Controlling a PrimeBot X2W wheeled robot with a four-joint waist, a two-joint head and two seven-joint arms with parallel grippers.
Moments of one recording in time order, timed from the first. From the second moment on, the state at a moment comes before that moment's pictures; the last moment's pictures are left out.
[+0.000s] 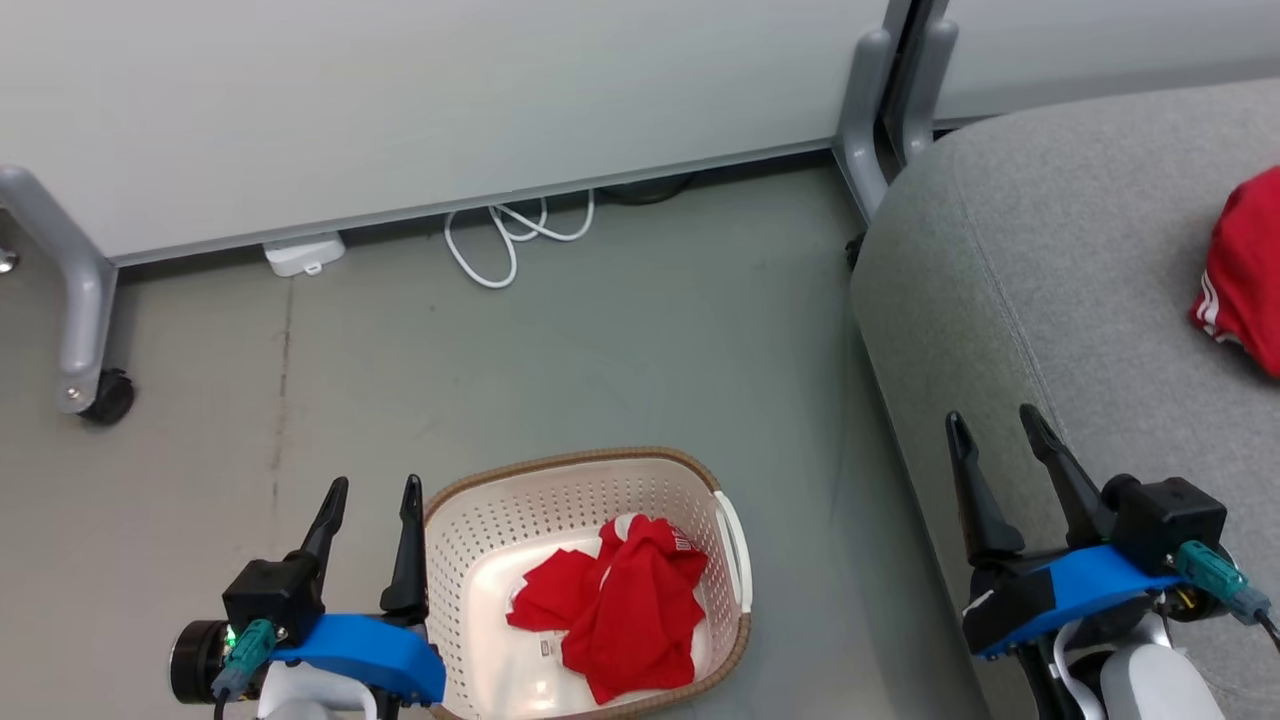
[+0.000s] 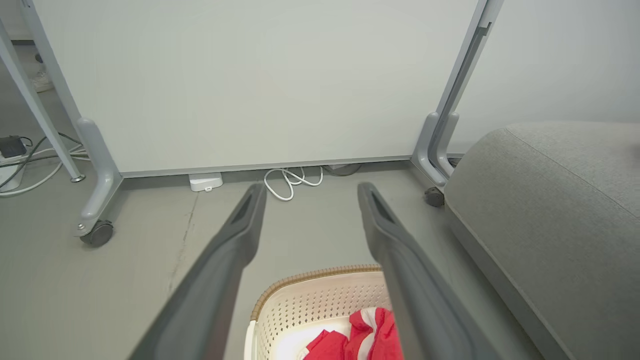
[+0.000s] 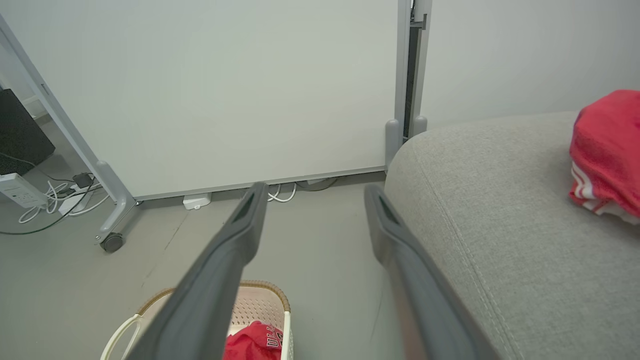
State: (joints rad) left arm -0.12 0.07 -0.07 0.42 -0.20 -0.13 -0.26; right arm -0.13 -0.05 -0.01 0.15 0.18 0.13 -0.09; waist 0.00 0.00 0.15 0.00
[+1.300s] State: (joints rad) left arm -0.62 0.32 -0.41 0.93 -0.32 -0.13 -0.14; right arm -0.41 -0.05 0.28 0.19 0.37 0.13 -0.26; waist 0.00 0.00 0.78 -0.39
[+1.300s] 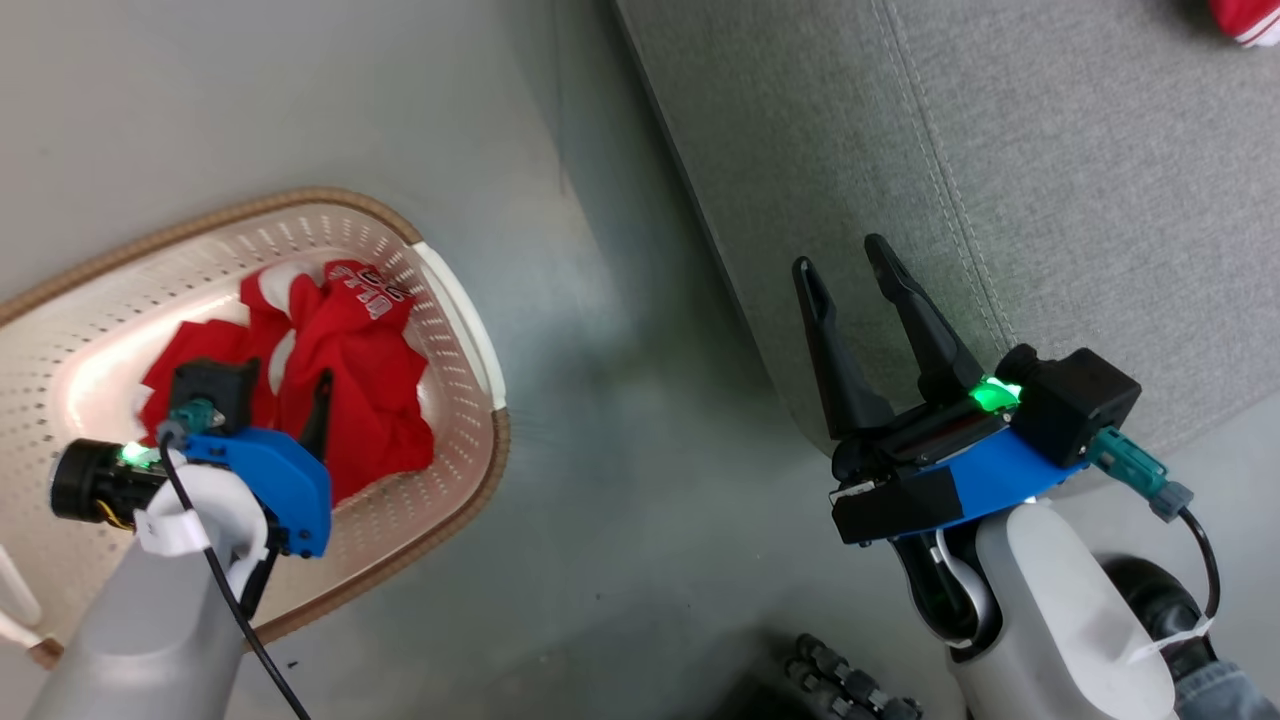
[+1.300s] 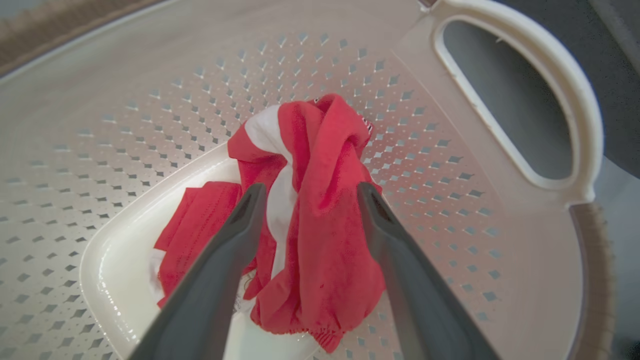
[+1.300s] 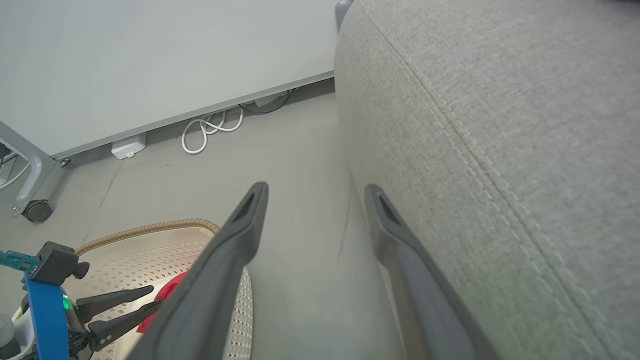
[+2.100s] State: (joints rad) left arm -0.73 0.40 -0.51 0.93 -0.47 -0.13 0.03; right arm -0.45 -0.05 0.31 0.15 0.42 0.13 -0.26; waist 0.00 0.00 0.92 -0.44
